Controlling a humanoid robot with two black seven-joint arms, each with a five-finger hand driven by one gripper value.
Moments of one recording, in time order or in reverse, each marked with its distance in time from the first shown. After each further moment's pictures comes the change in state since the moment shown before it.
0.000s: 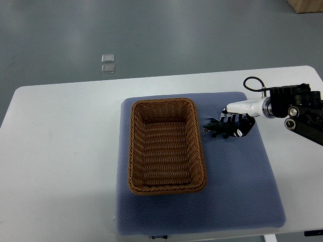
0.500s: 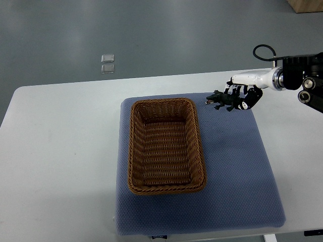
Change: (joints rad) left arm 0.000 0.000 0.000 0.000 0.000 0.000 0.000; right arm 0.152 -0.091 0.020 0.056 0.039 0.035 0.009
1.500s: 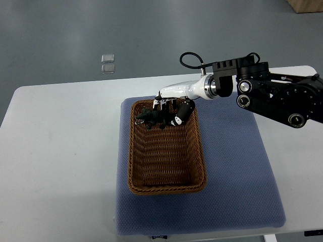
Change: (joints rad) left arm 0.000 0.000 0.001 -0.002 0.001 -0.001 0.000; right arm 0.080 0.317 -0.047 0.033 0.124 0.020 -0.011
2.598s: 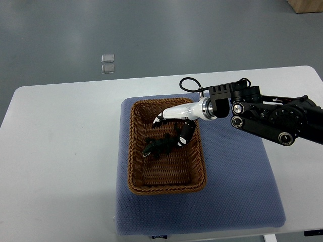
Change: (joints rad) left arm 0.000 0.000 0.000 0.001 -0.001 0.002 0.000; right arm -0.095 0.039 -0.015 -0.048 -0.037 -0.009 0.000
